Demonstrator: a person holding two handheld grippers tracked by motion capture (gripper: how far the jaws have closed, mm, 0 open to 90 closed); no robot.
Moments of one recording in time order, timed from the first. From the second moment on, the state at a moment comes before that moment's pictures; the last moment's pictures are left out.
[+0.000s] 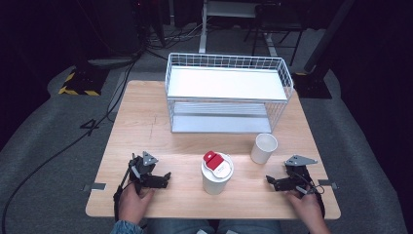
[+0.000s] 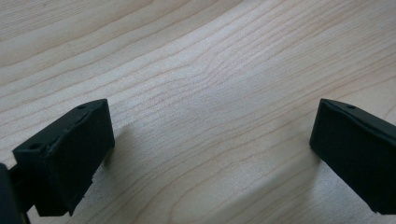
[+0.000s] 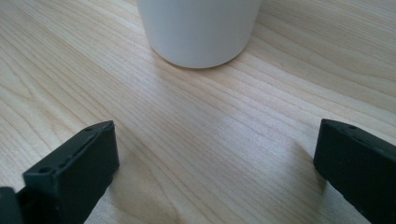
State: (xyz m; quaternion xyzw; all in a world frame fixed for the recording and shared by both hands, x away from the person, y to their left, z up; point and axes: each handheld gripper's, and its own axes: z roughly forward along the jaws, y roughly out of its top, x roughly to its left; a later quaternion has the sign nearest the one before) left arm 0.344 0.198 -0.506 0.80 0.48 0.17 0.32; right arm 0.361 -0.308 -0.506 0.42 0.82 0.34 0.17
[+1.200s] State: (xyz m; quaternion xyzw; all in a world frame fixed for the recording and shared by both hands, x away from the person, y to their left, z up) left arm 0.345 0.195 -0.506 0.80 0.48 0.17 0.31; right arm 0.370 -0.320 -0.496 0.40 0.82 0.37 0.18
